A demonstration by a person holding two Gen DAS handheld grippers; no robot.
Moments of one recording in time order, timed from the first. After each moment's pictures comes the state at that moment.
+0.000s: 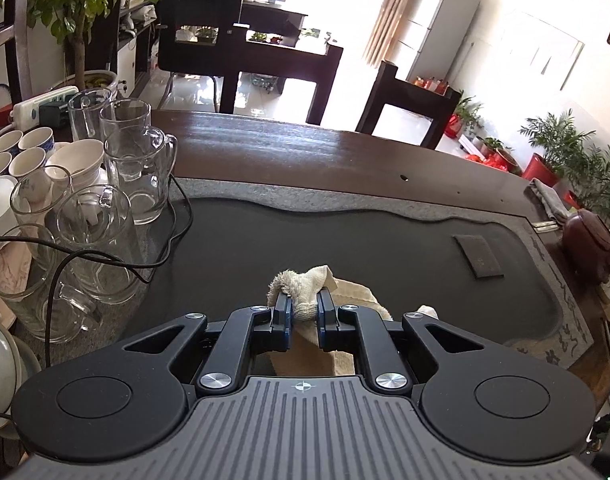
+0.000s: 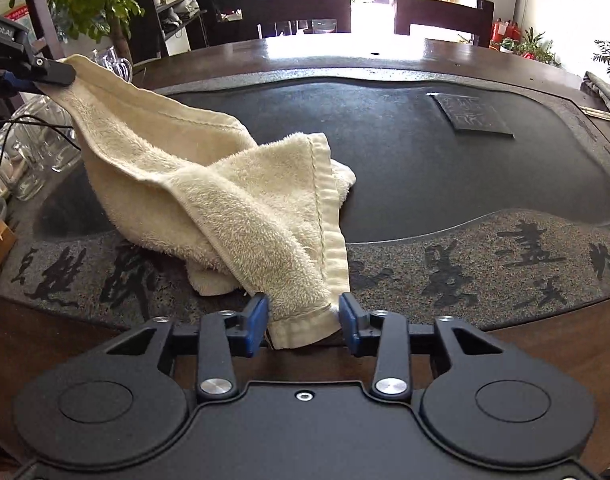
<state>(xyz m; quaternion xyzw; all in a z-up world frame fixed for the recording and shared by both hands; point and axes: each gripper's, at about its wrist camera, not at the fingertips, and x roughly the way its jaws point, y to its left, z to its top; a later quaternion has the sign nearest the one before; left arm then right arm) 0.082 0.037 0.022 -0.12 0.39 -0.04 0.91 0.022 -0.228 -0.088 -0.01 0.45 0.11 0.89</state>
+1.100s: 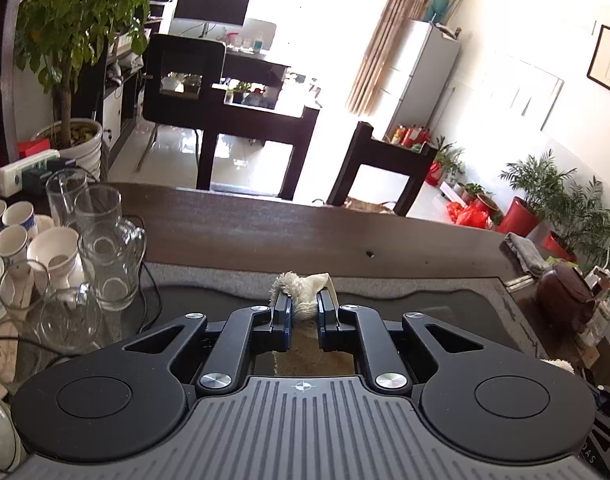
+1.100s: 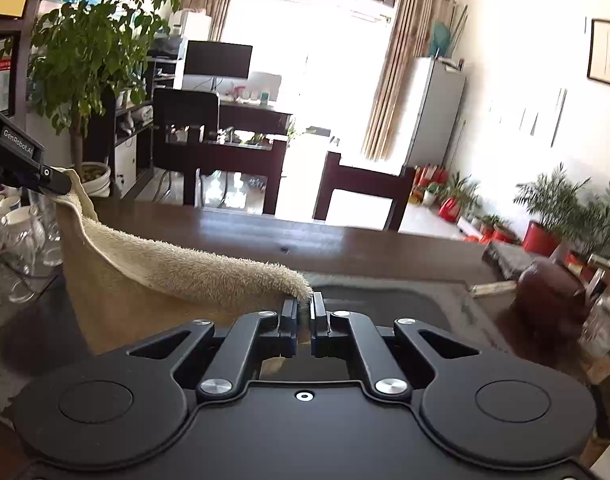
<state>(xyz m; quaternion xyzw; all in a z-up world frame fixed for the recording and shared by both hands) 0.116 0.012 0.114 -0.13 0.30 -0.06 0.94 0.032 -0.256 0.076 -0.10 0.22 0.01 0.97</state>
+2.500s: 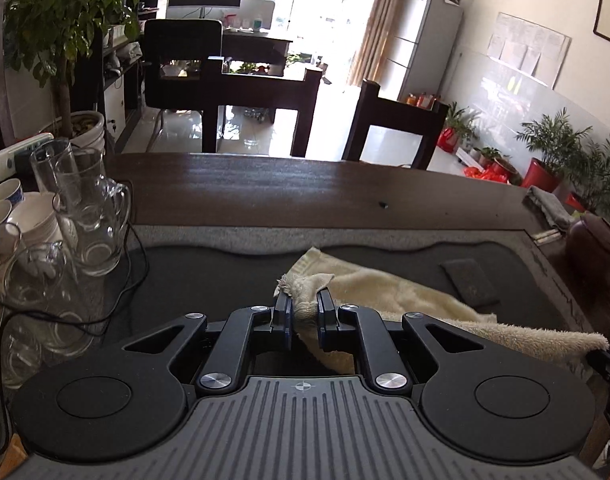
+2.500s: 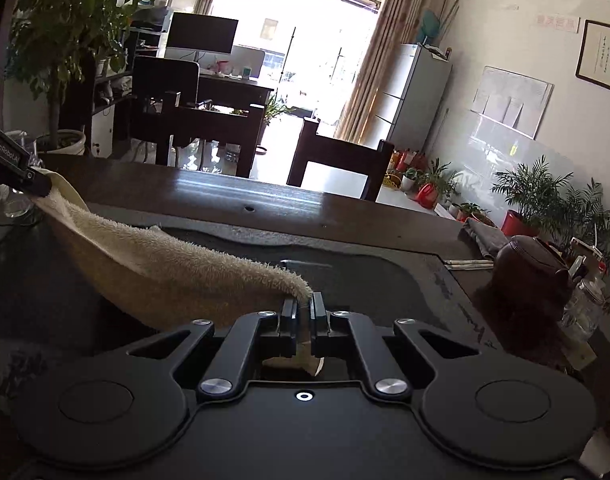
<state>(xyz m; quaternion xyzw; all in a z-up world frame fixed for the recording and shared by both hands) 0.095 -0.019 0.017 -0.08 0.36 -0.04 0.93 0.016 -0.262 0.000 -0.14 0.27 -0.01 0.95</state>
